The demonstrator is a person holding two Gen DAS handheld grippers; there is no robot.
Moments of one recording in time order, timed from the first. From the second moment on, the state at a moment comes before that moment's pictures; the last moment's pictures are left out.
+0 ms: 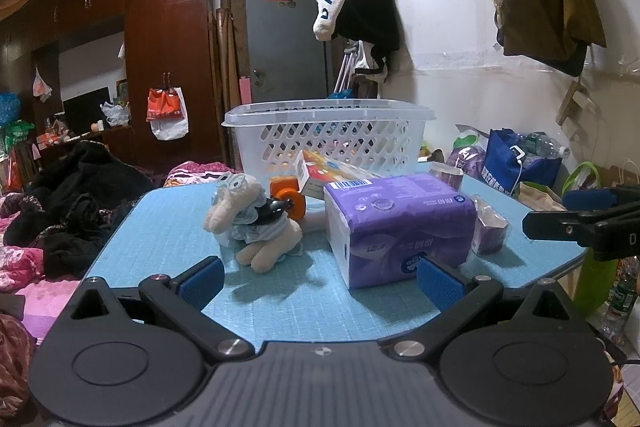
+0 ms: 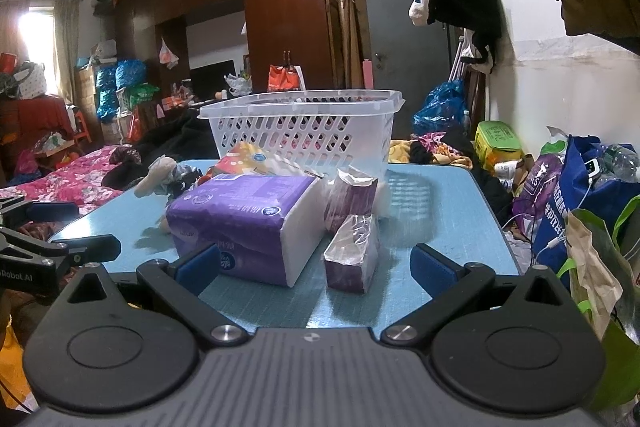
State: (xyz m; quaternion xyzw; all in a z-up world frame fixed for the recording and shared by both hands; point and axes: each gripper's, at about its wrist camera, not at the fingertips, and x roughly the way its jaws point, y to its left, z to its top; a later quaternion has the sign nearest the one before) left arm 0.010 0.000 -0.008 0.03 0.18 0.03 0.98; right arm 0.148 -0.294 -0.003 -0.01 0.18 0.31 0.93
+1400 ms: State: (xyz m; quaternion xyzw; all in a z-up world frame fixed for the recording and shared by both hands) left arm 0.011 -0.003 -0.011 0.03 0.19 0.02 0.98; right arm 0.144 -0.293 -0.004 -0.02 0.17 0.32 0.93
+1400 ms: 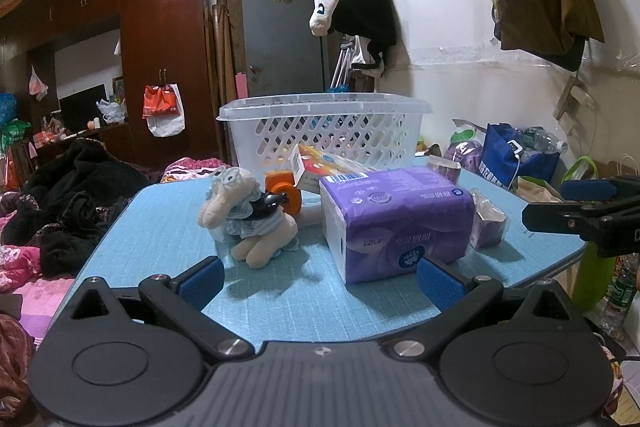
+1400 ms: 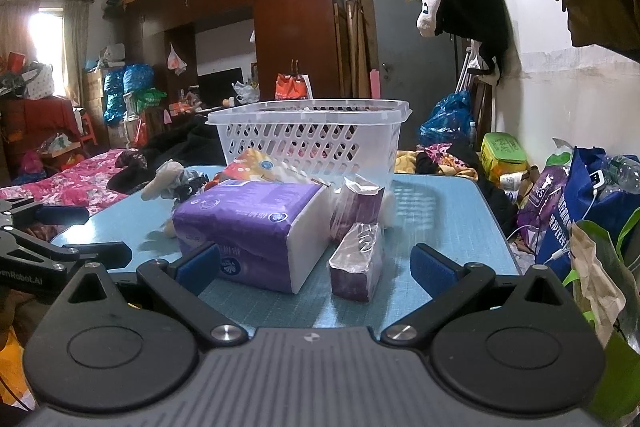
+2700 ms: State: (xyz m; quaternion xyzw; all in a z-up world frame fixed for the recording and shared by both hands) left arm 0.051 0.020 -0.038 0.03 0.14 -0.10 0.98; right arm 0.176 -0.286 -0.033 0.00 0.11 0.42 0.90
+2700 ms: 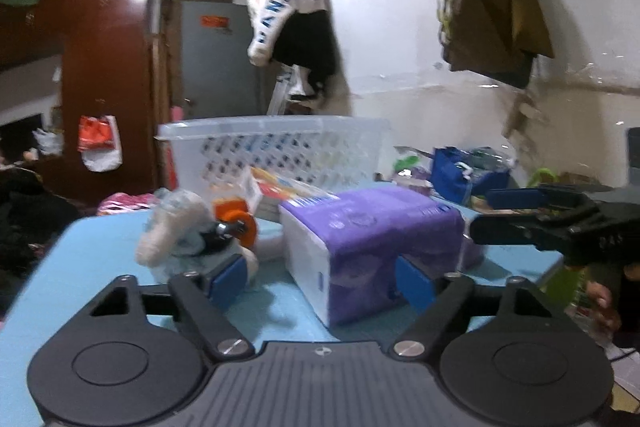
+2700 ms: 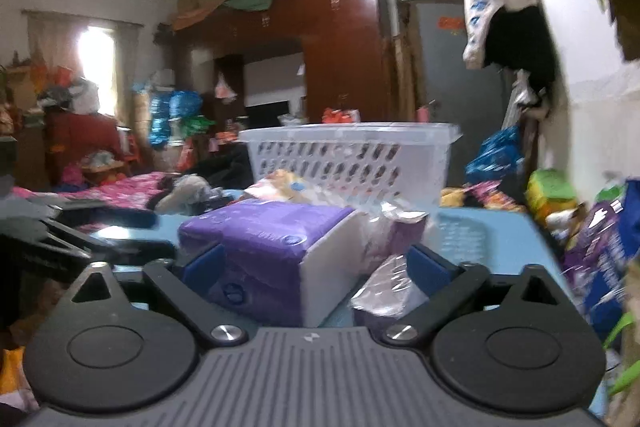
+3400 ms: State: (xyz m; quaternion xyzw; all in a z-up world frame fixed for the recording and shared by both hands) left arm 0.076 0.028 -0.056 0.01 0.14 -0.19 0.97; right arm 0.189 -0.282 -0.045 -0.03 0.13 0.47 0.87
